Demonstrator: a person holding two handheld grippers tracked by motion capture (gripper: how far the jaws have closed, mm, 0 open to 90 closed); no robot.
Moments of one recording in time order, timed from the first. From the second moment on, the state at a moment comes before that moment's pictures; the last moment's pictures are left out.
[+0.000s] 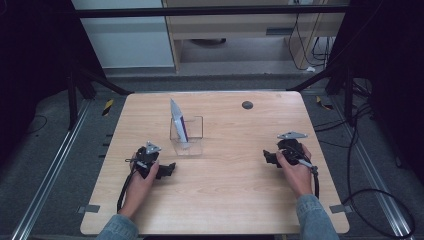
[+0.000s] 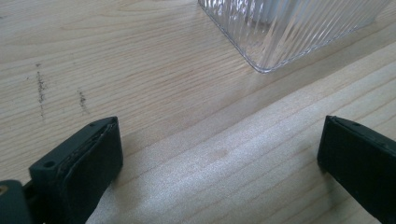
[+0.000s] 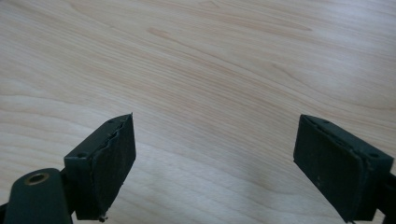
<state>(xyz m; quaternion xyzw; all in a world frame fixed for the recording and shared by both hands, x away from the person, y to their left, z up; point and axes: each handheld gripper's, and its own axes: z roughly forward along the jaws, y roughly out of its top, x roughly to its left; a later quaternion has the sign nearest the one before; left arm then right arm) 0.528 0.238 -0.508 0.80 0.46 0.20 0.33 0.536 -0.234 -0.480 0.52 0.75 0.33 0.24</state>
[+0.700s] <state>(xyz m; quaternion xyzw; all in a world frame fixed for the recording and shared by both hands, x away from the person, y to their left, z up) 0.528 0.238 -0.508 0.80 0.46 0.20 0.33 0.559 -0.243 -0.511 0.57 0.72 0.31 0.25</state>
